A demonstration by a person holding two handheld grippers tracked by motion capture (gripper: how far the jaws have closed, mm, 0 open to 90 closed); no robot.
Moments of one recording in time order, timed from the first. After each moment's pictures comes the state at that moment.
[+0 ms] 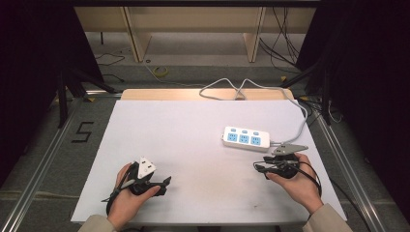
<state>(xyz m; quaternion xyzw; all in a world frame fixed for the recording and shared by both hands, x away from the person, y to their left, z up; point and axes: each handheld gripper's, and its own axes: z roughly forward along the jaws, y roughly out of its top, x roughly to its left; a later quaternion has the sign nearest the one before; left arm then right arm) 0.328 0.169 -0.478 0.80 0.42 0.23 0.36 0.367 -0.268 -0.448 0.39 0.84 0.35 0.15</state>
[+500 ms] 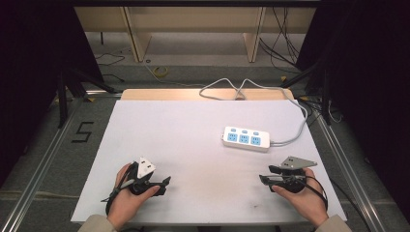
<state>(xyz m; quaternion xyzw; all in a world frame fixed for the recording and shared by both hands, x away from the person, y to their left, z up) 0.330 0.171 -0.478 0.80 0.42 0.23 0.36 0.337 -0.284 -0.470 0.38 0.82 0.38 0.16</state>
